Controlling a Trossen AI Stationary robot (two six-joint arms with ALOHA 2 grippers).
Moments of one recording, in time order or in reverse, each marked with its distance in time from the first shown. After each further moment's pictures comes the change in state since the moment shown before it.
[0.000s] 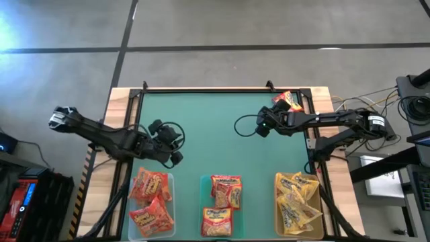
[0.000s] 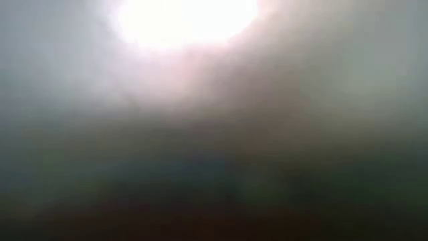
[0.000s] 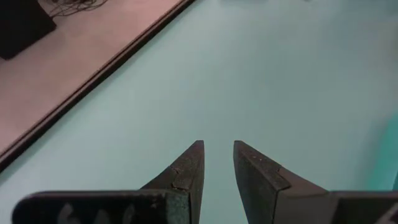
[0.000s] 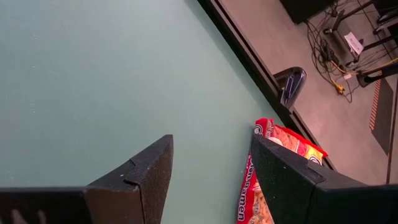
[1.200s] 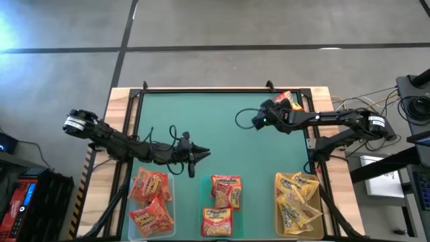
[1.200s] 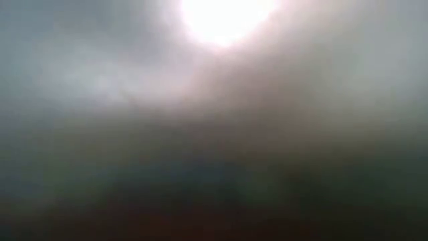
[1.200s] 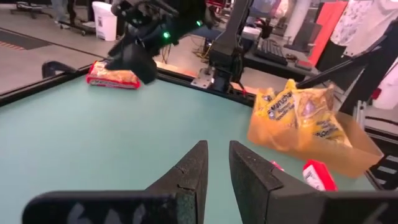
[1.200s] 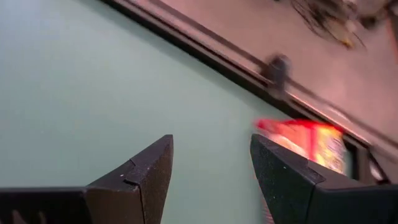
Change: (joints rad) left arm 0.057 0.288 -0.373 1.446 0.313 0.326; right arm -0.056 -0.003 -0.001 0.104 0.028 0.276
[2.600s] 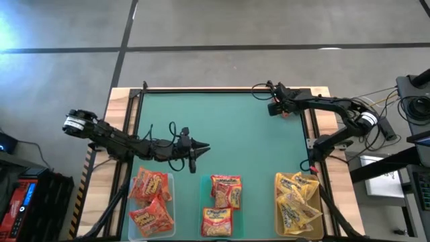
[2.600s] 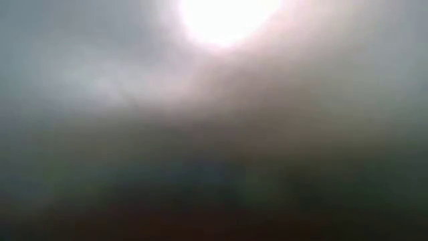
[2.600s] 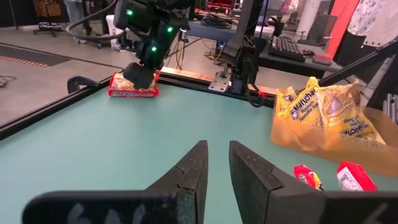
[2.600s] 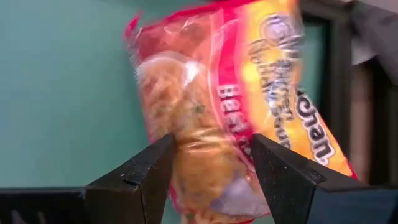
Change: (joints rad) left arm 0.047 -0.006 -0.008 0.005 -0.002 0.095; right arm -0.518 0.139 0.005 -0.150 -0.323 0.058
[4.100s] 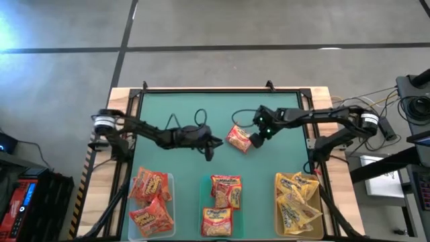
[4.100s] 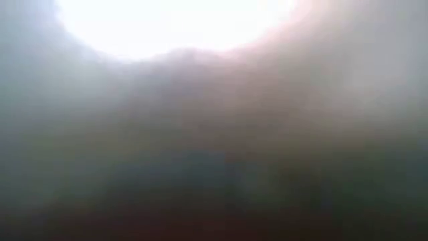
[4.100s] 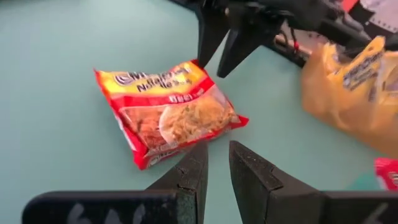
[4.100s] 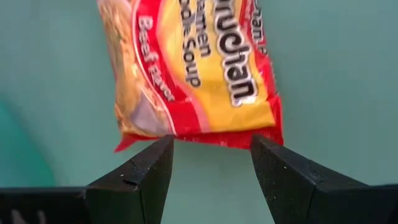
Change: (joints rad) left arm 0.280 0.355 0.183 -0.055 0.371 -0.201; right arm 0.478 -0.051 0.018 0.050 -0.651 0.061
